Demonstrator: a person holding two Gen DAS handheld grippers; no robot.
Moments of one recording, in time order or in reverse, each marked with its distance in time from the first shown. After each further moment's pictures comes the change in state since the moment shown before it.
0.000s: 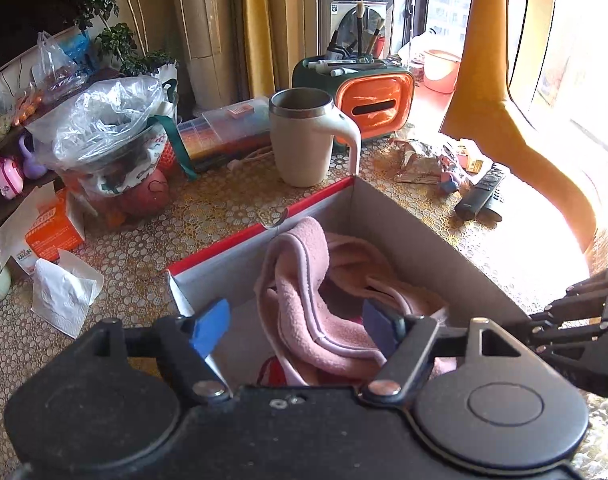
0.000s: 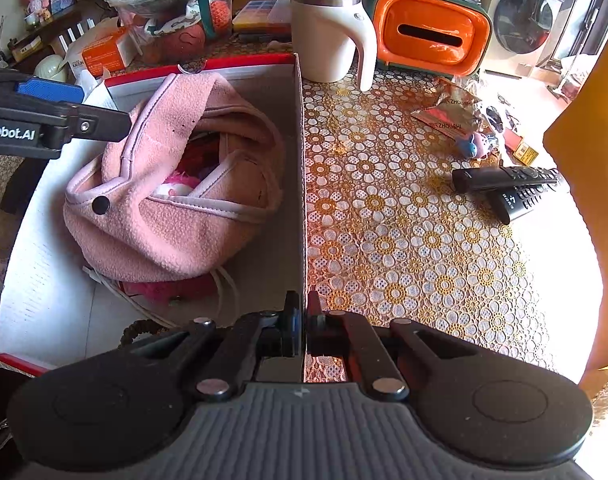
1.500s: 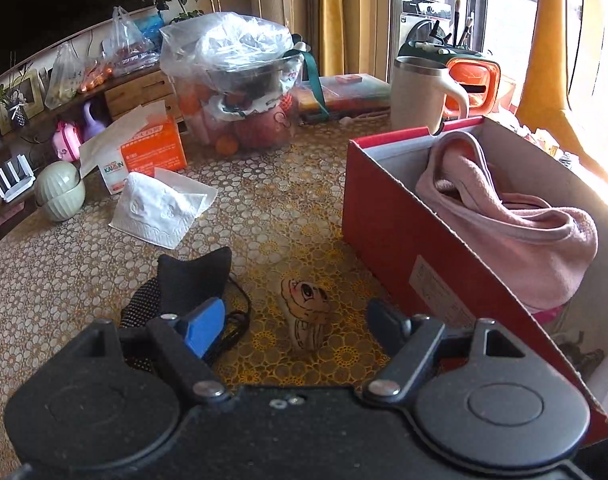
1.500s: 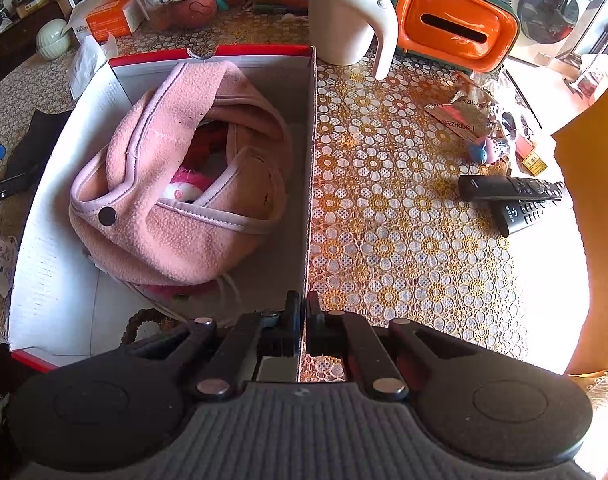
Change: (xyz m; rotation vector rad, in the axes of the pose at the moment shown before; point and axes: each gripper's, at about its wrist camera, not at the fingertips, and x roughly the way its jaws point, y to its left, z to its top) left arm 0.008 0.097 -0.112 -0.098 -0.049 0.128; right arm -0.001 0.008 0.034 -0.095 0.155 -0.010
